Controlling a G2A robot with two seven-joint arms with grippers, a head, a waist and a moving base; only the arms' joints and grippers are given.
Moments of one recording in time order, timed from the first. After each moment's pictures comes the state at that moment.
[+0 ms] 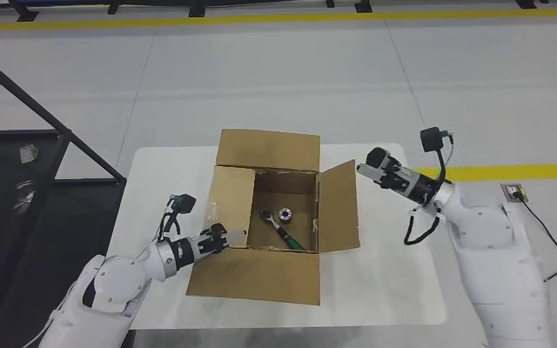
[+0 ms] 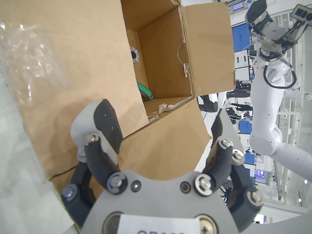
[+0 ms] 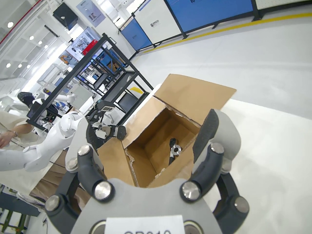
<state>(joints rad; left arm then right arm) 1.09 -0.96 -1.34 -1.69 0.09 -0.12 -0.82 -0.74 -1.18 1.48 -1.35 -0.19 -0.55 0.84</state>
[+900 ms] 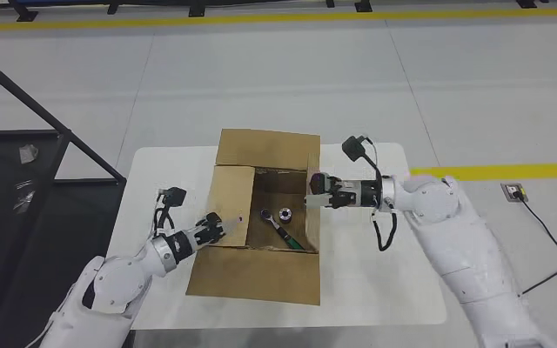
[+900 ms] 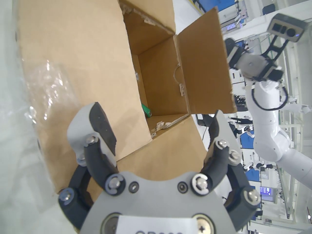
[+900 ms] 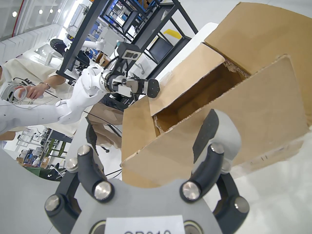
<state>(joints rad) 1.11 -0.97 -1.37 -1.71 0.08 -0.14 -0.67 -0.46 -1.23 1.05 -1.09 0.06 -0.67 1.08</state>
